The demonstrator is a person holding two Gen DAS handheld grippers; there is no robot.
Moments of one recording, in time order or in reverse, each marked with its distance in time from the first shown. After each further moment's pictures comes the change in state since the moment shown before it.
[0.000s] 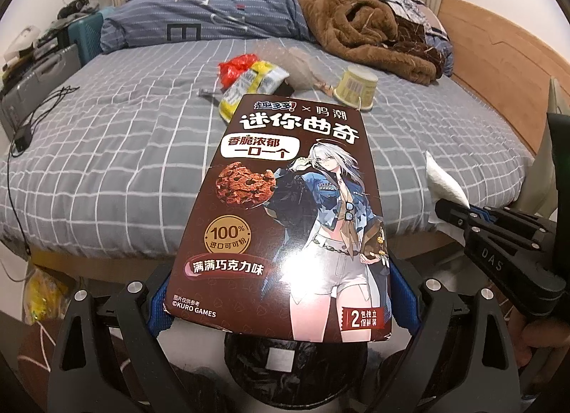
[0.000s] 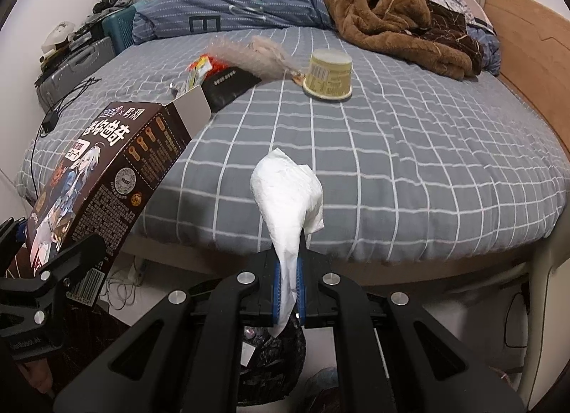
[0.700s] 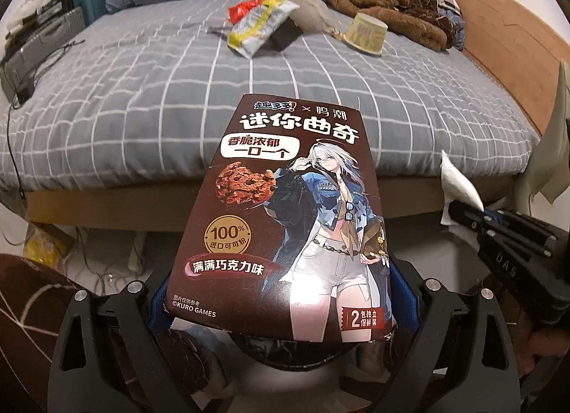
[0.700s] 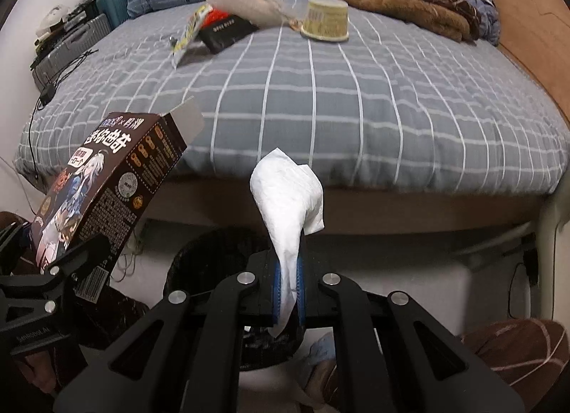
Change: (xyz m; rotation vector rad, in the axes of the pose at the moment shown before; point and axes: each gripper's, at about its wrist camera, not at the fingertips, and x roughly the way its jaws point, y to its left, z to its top) left arm 0.011 0.001 -0.059 -0.037 0.147 0.008; right arm 0.007 0.000 -0.062 0.023 0.117 -0.005
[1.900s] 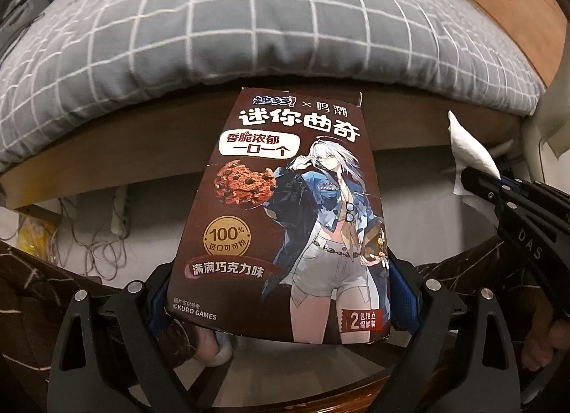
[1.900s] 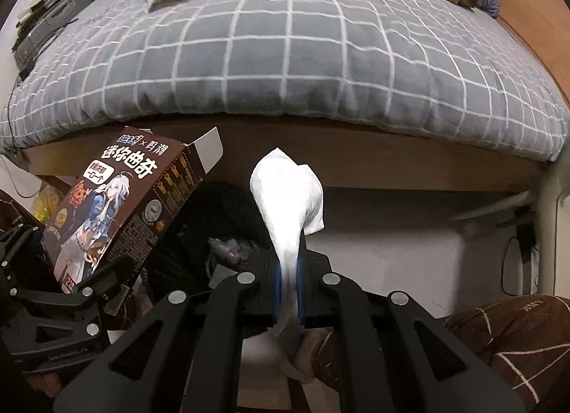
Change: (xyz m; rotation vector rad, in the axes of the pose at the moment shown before) left arm 0.061 -0.029 -0.036 0.071 0.248 -0.023; right arm 0.035 -0.025 -0.029 0.026 0.150 -0.061
